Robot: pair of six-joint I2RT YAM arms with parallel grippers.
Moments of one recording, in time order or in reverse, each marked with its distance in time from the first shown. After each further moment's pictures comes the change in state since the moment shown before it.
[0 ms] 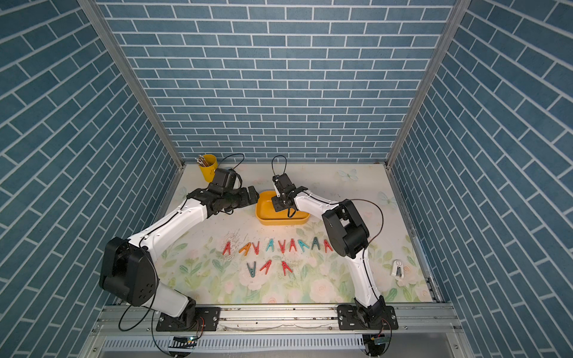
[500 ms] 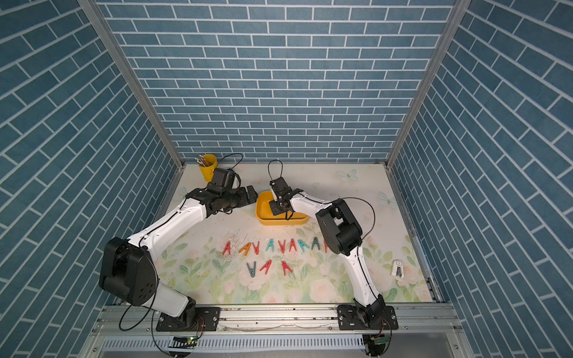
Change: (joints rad) left arm 0.012 0.000 -0.001 0.000 0.000 0.000; right arm 0.016 0.070 0.035 -0.016 -0.010 0.002
